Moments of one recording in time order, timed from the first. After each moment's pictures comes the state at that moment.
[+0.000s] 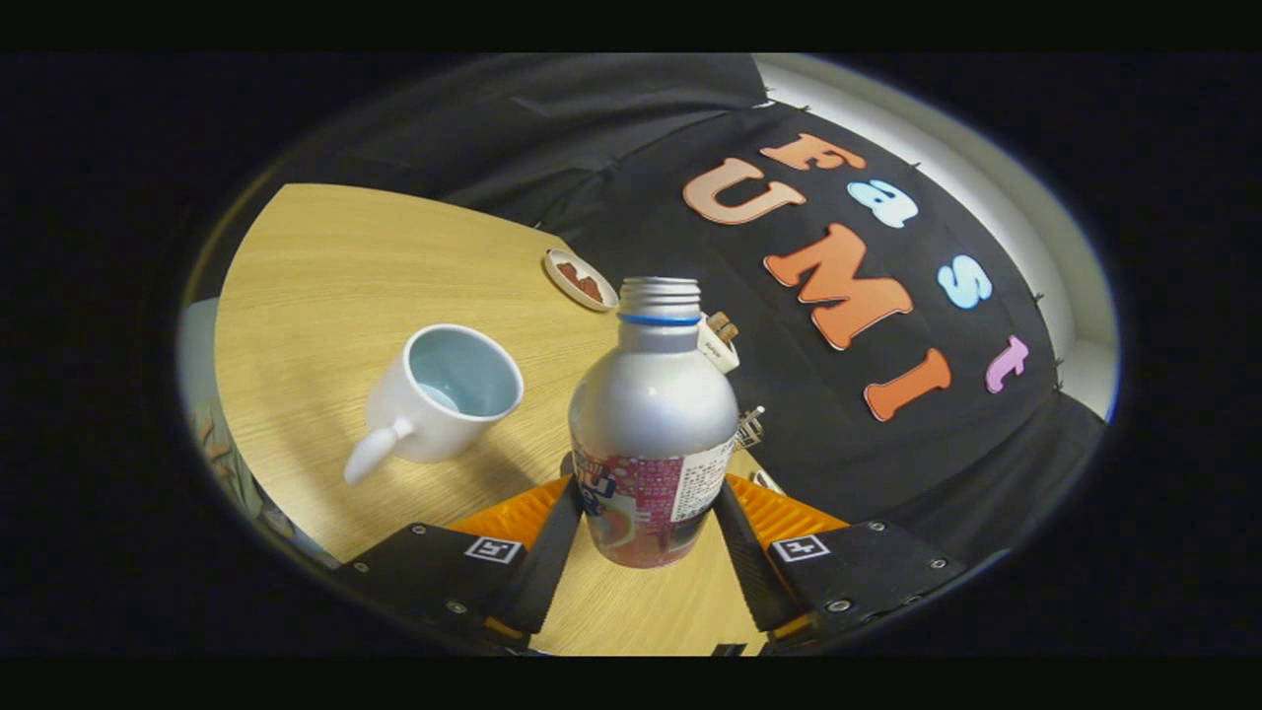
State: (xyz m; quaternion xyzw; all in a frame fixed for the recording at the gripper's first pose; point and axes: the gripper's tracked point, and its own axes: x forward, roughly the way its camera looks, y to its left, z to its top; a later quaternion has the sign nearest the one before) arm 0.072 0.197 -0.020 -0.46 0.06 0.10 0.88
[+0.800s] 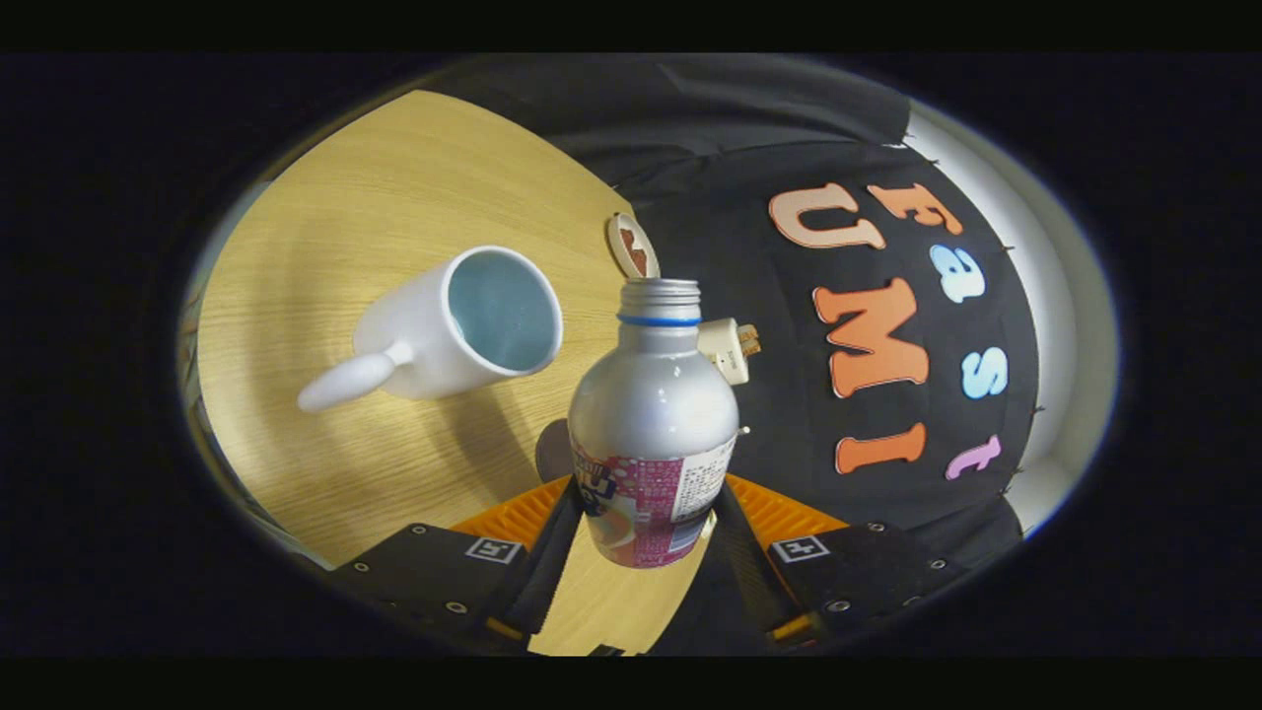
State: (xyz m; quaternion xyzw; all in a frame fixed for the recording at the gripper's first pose) arm 0.080 0.196 -0.021 -0.63 0.05 0.09 0.77
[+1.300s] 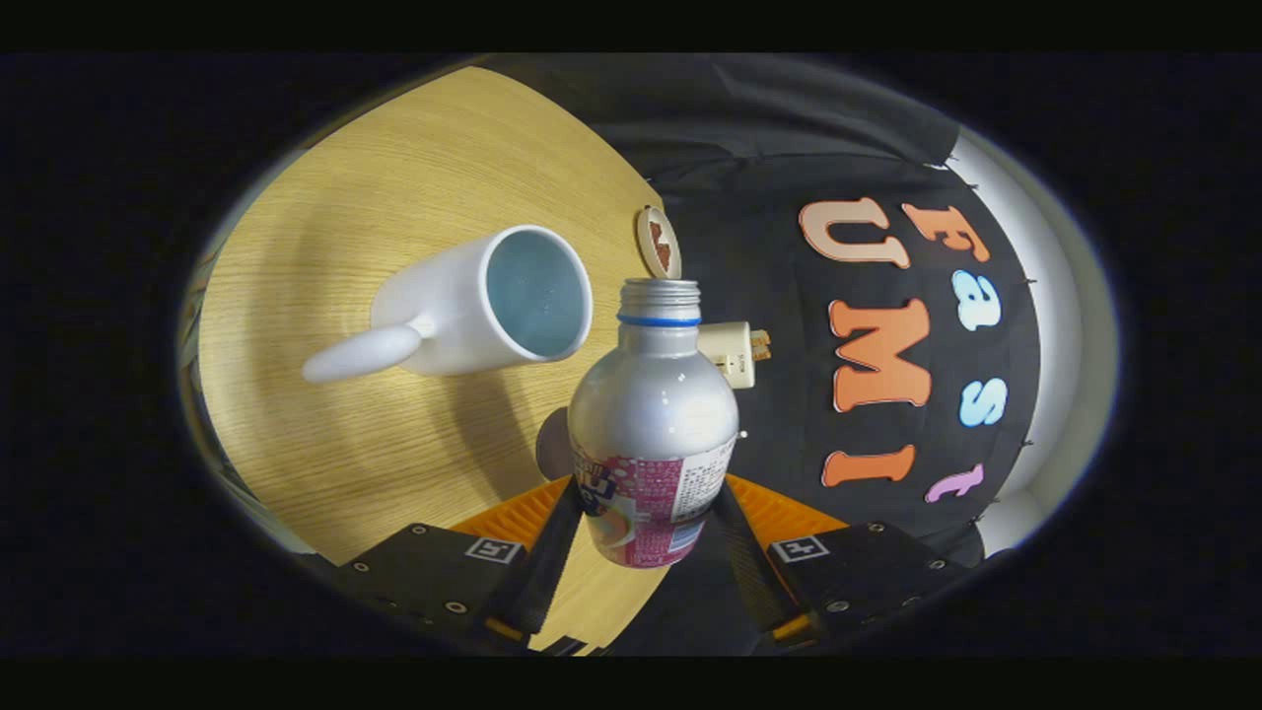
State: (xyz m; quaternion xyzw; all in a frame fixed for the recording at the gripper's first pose) arm 0.078 0.196 -0.023 -0.67 0.06 0.09 0.74
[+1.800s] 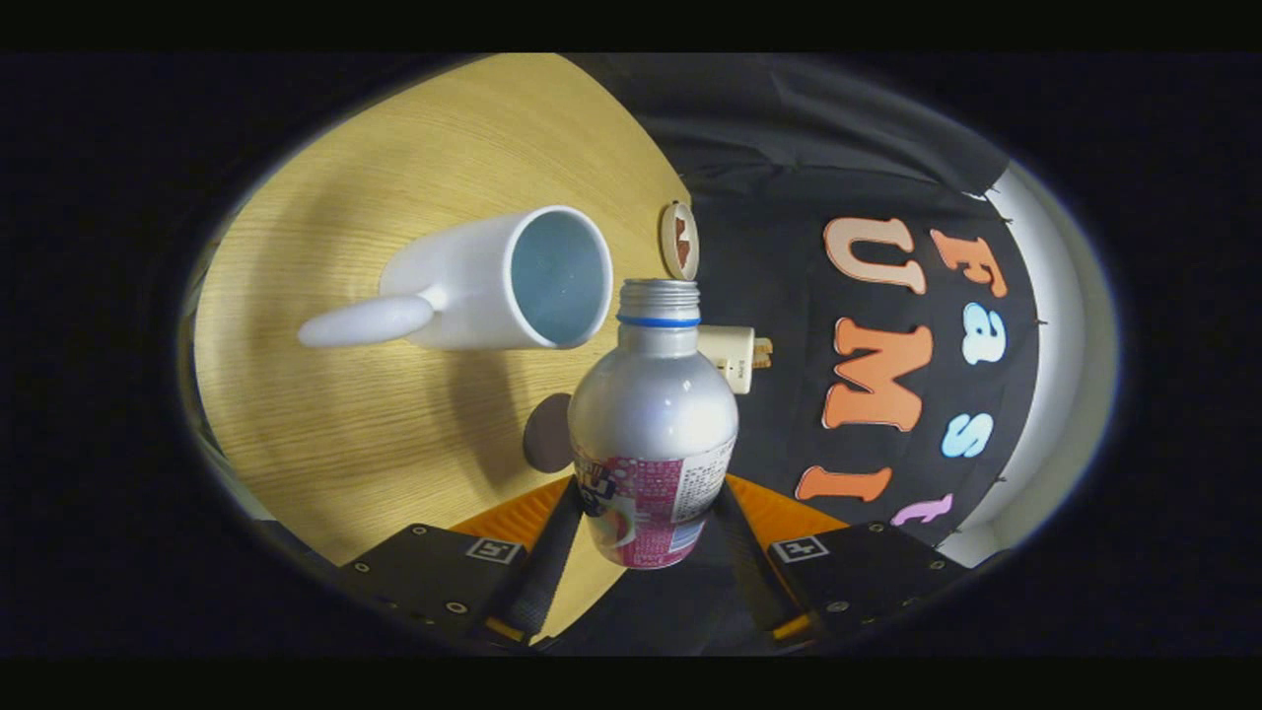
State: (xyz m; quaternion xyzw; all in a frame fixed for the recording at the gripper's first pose) arm 0.083 0.197 -0.018 -0.72 0.06 0.09 0.68
